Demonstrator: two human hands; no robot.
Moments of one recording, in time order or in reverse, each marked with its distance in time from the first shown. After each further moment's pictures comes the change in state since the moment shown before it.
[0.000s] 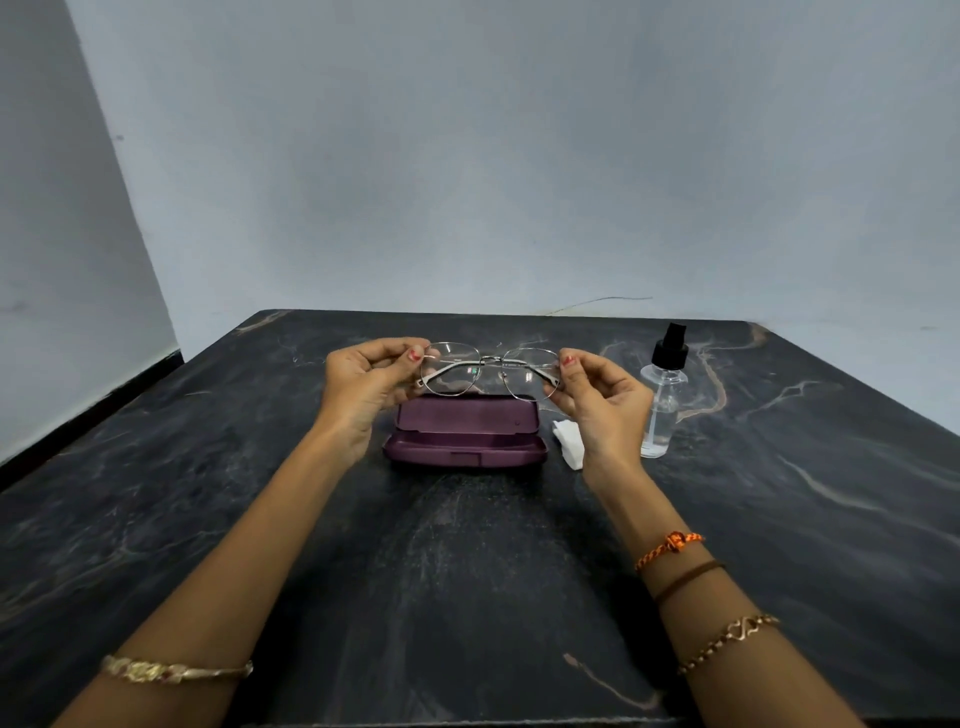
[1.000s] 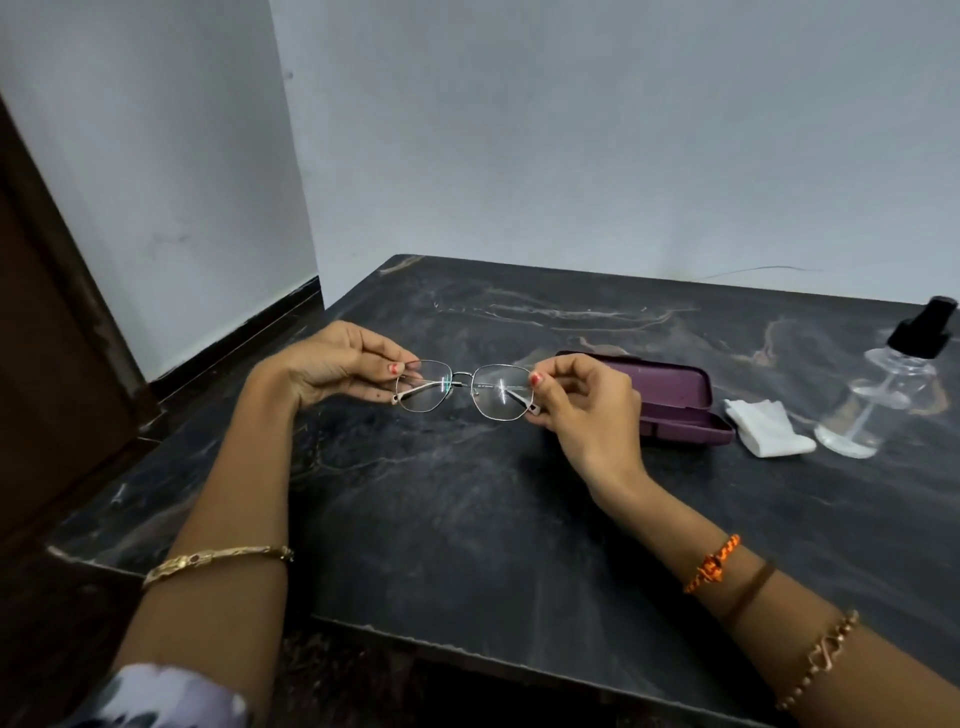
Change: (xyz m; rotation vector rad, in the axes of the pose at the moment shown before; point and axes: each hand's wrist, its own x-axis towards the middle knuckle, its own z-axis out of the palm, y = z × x) left_hand 0.000 0.012 -0.188 0.280 -0.303 -0.505; right_hand -0.072 0.053 0.101 -0.402 -0.393 0.017
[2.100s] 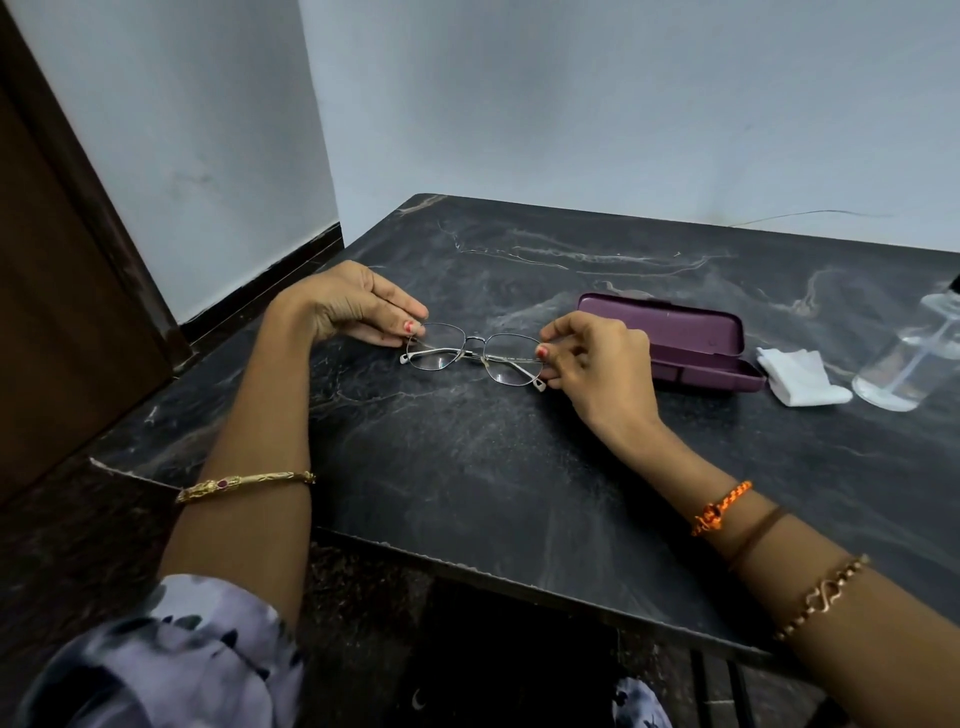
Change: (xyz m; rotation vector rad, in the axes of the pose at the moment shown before) left_hand -0.012 0.007 0.003 0.136 0.133 -0.157; right_hand -0.002 0.013 -0.002 -0.431 -0.148 -0.118
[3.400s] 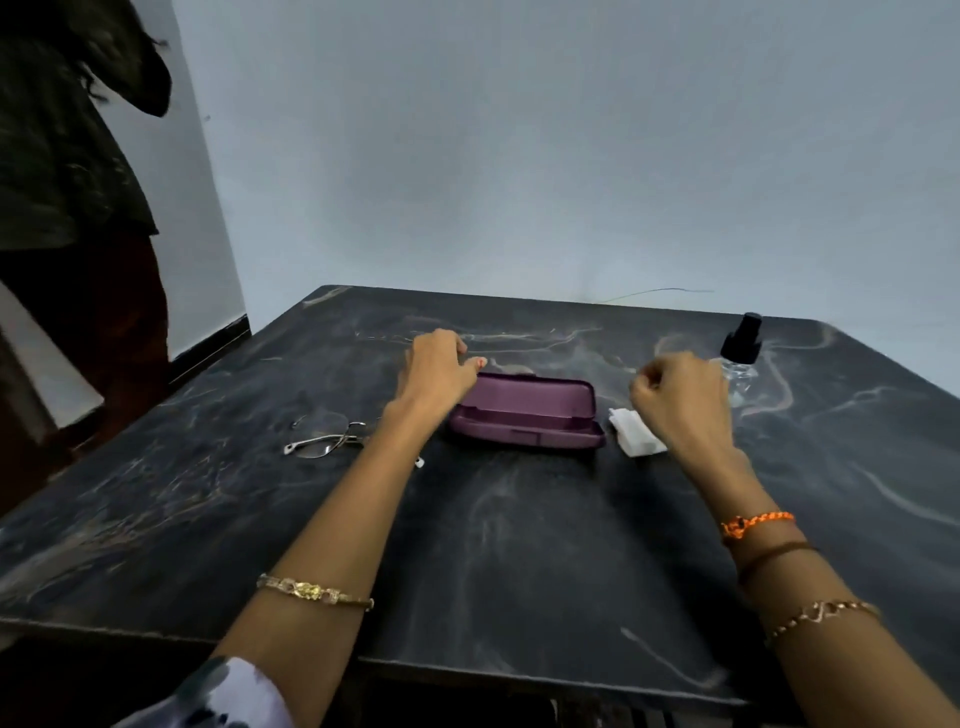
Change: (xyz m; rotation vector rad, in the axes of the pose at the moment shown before) left_hand 0.043 0.073 0.168 0.469 0.525 0.397; right_hand 0.010 0.050 -0.152 -0.591 0.328 0.224
